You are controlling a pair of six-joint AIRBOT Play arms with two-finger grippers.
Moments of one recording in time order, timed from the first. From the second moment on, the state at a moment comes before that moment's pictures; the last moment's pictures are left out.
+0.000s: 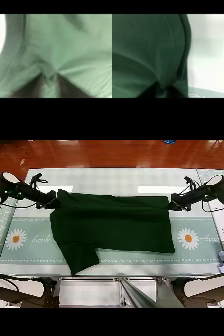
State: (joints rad) left arm 0.23 -1.68 1.35 1.00 -1.31 -1.37; right arm -0.28 -1.72 1.34 -1.02 1.30 1.36
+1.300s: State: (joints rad) left arm 0.59 -1.04 0.33 0.83 -1.20 -1.27; right arm -0.59 -0.98 0.68 -0.94 1.23 1.32
